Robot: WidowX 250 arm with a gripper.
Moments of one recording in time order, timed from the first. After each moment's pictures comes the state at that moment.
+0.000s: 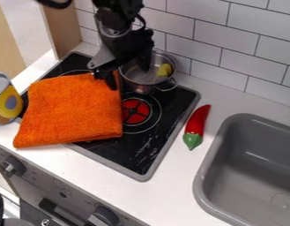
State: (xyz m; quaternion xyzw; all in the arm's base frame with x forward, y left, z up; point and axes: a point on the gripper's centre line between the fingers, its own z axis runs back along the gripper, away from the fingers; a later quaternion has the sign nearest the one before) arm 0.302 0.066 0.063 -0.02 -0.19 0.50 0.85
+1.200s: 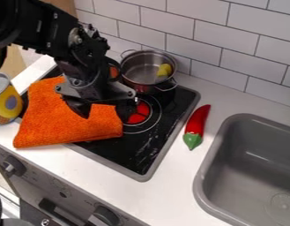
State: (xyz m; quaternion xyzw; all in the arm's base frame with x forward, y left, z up) arm 0.239 0.059 0.059 0.02 -0.23 0.18 0.96
